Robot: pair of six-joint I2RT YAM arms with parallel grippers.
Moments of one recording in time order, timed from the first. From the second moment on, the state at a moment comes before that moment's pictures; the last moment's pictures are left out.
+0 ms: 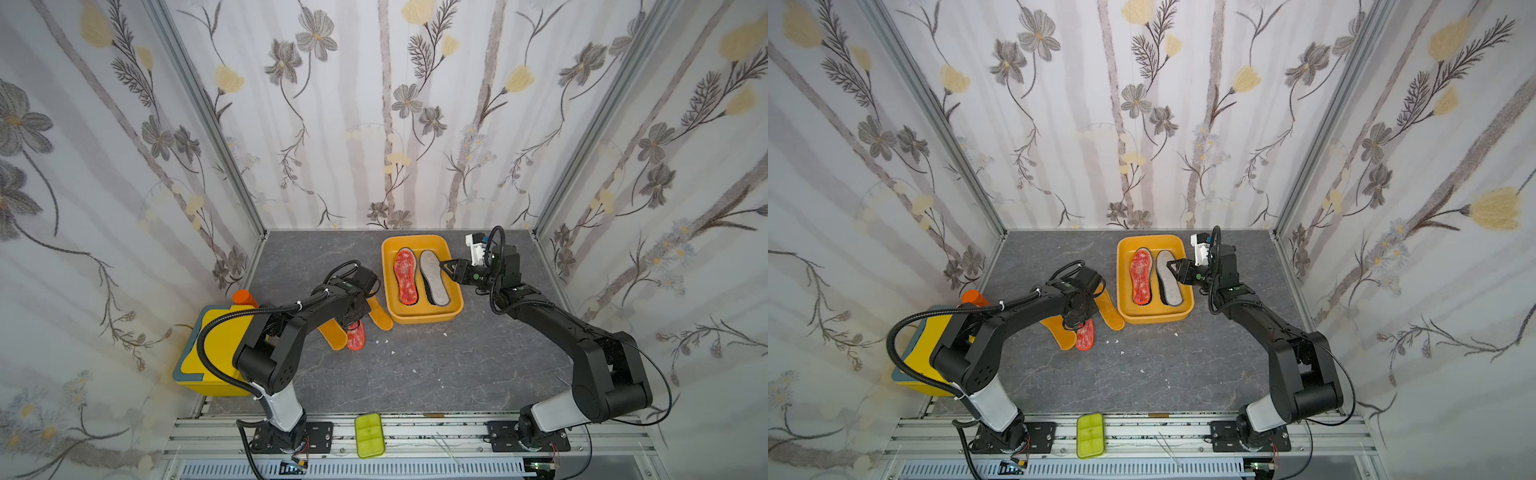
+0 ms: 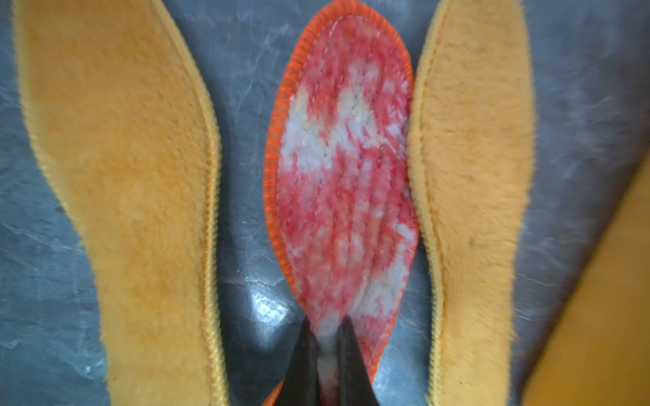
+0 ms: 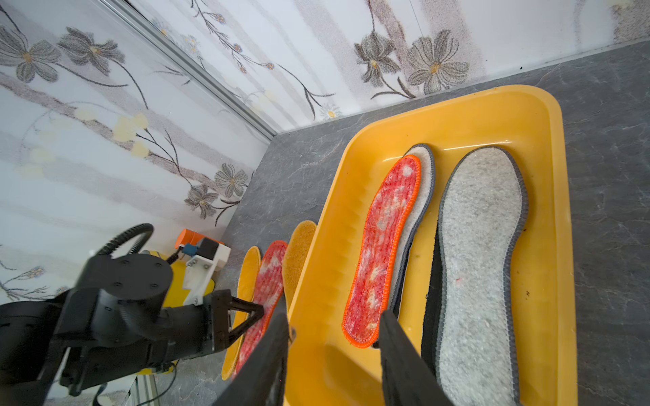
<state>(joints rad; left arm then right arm) -0.51 1.71 1.13 -0.66 -0.23 -1.02 0.27 1.50 0.95 0.16 -0.54 0.51</state>
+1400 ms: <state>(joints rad) -0.73 1.50 1.11 -0.11 -0.18 -1.02 0.43 1.57 1.10 0.19 -0.72 0.65</state>
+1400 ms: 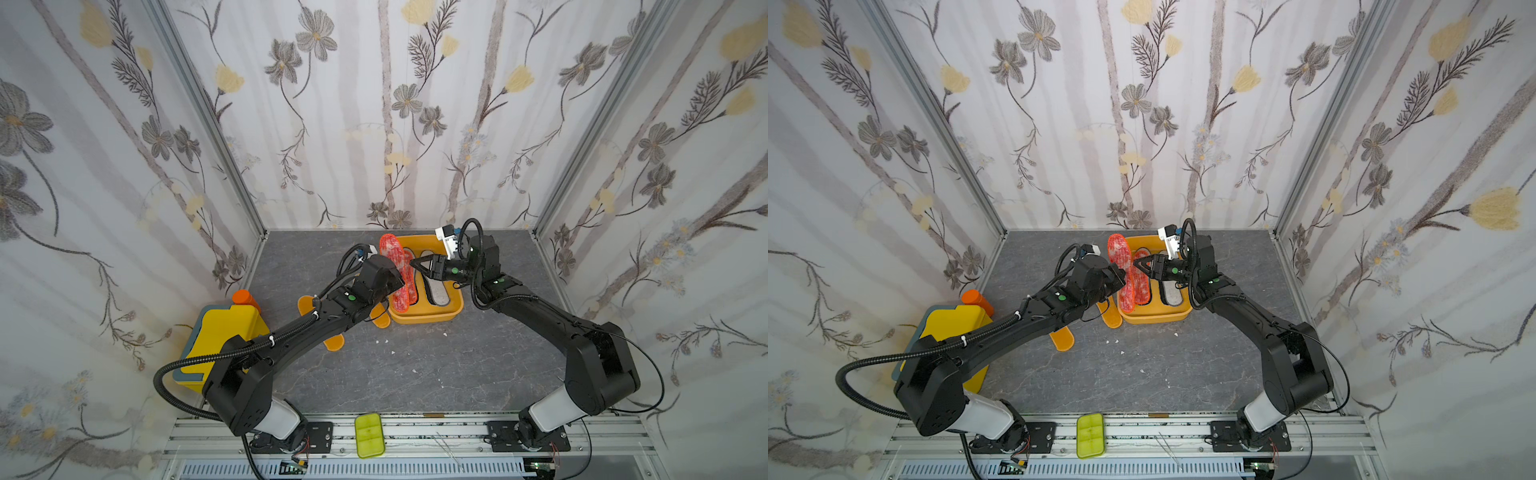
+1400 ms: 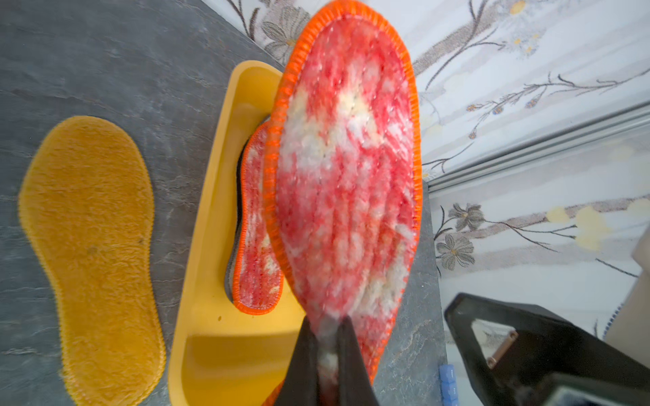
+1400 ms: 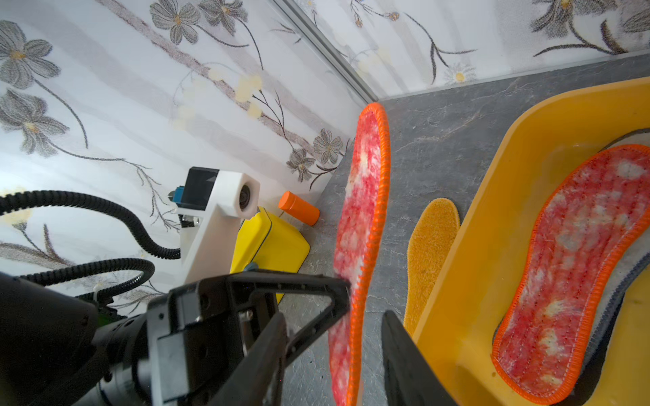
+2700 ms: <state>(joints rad) -0.77 1.48 1.12 -0.12 -0.23 -0.98 0.43 1.61 1.10 0.24 -0.70 0.64</state>
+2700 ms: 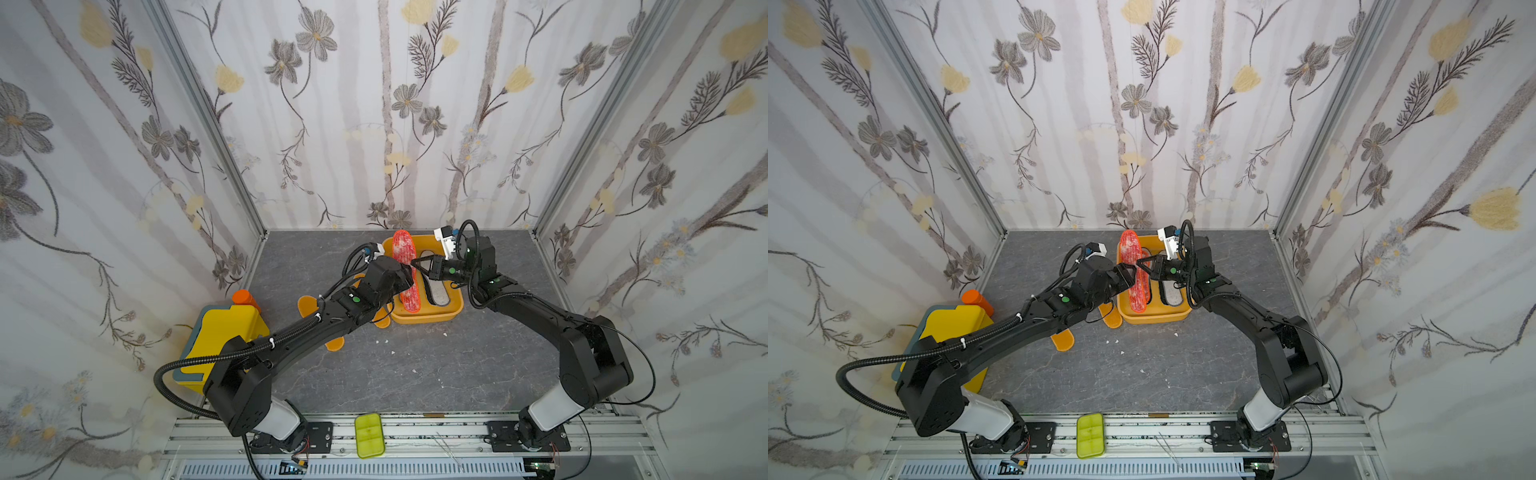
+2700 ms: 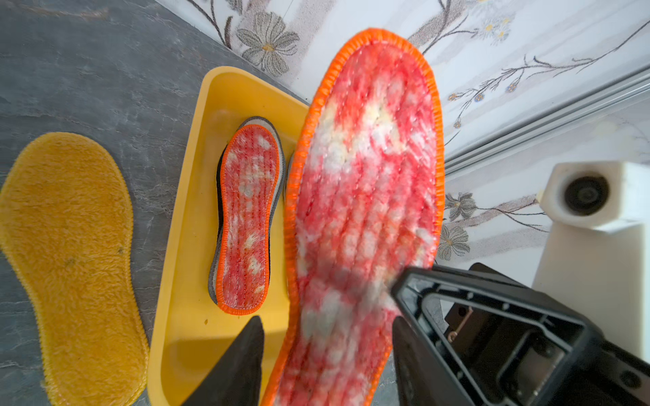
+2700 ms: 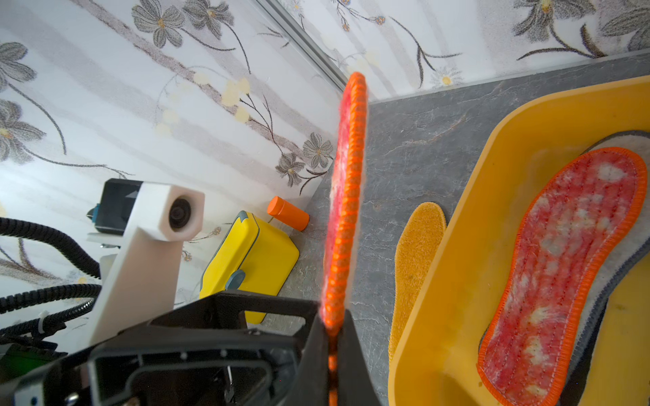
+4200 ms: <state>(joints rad) -0.63 1.11 0.79 -0.18 -0.37 -1.00 0.20 2.02 1.52 -0.34 -0.69 0.42</state>
